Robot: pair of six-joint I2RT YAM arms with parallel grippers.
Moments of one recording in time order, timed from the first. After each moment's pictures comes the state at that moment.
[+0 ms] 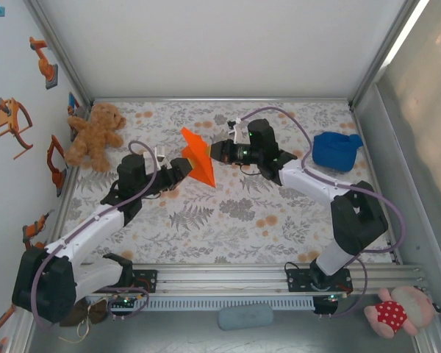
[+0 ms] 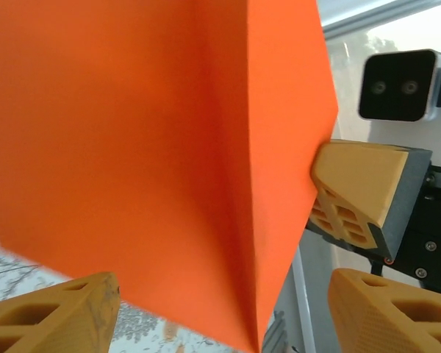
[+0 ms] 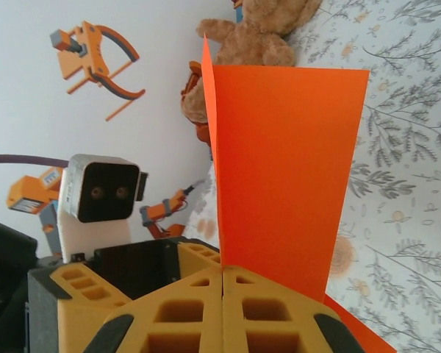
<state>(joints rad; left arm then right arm) -0.44 1.11 0.57 0.20 0.56 -1.01 0.61 1.62 1.10 0.17 -0.68 0.84</state>
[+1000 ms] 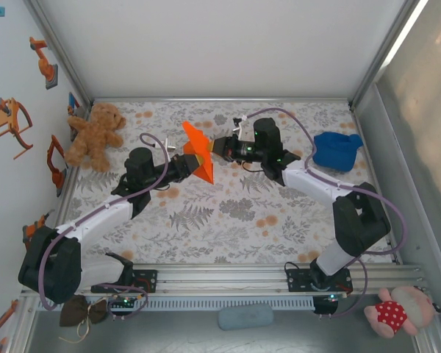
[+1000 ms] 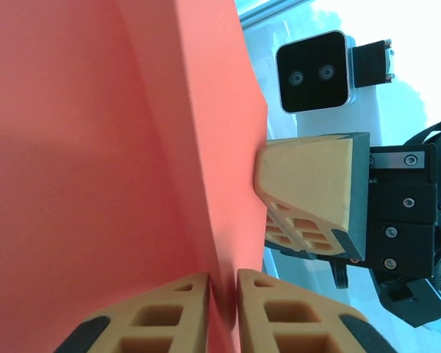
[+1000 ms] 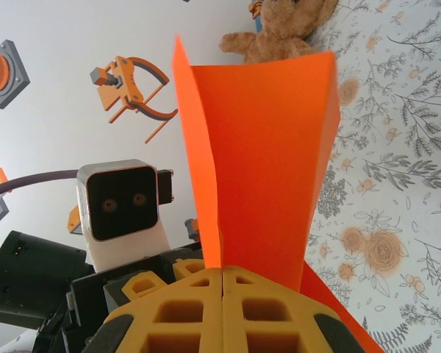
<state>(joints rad) -0.49 1.23 0.63 0.40 0.63 -1.01 0.58 1.60 1.08 0.25 -0.72 1.02</state>
